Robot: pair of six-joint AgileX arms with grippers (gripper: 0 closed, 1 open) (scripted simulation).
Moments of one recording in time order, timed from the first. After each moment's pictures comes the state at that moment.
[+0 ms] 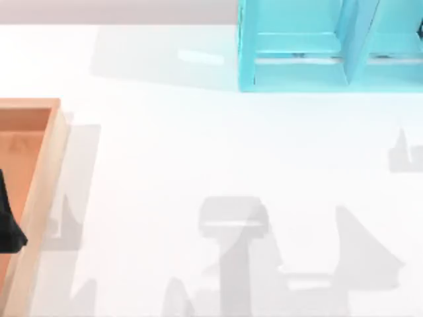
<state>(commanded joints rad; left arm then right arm) 0.00 0.00 0.00 0.00 0.00 0.00 -0.18 0.92 0.39 0.53 -0.16 -0.01</state>
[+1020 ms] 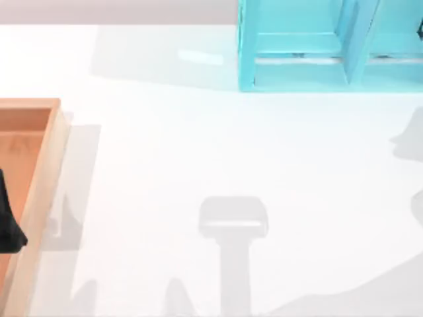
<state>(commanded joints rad) 0.00 0.00 0.00 0.00 0.00 0.00 -0.41 2.16 0.88 1.17 -0.35 -0.02</state>
